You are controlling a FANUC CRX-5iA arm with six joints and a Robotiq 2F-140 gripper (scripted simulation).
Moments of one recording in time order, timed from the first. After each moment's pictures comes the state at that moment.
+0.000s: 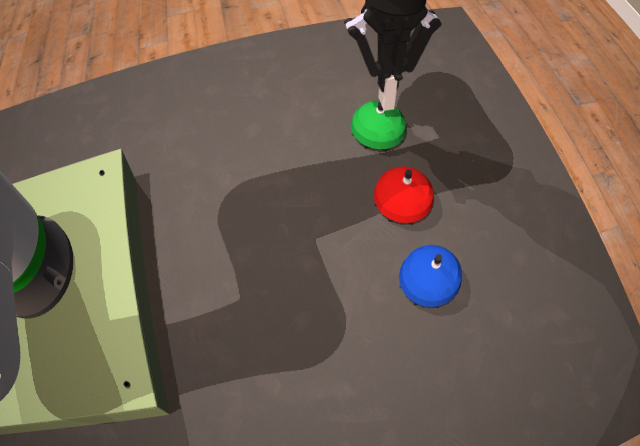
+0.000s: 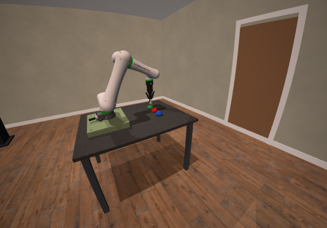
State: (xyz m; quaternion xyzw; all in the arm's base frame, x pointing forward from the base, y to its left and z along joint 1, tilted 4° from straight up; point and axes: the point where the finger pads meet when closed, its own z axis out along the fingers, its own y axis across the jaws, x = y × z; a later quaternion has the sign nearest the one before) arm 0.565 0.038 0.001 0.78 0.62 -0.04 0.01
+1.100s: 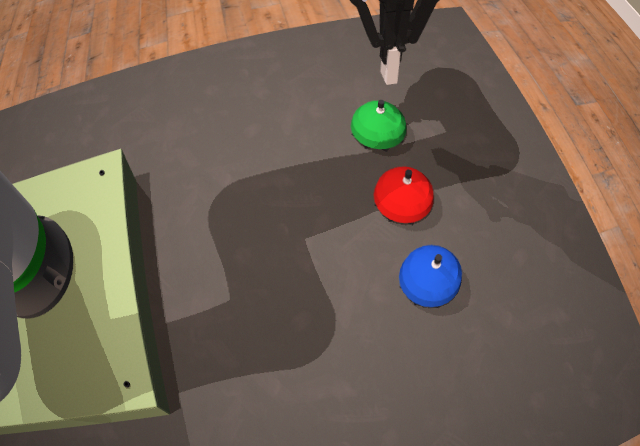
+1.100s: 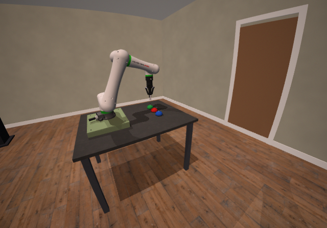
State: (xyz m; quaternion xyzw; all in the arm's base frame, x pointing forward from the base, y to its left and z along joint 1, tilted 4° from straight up) arm 0.567 0.042 0.056 0.78 0.62 -0.04 0.01
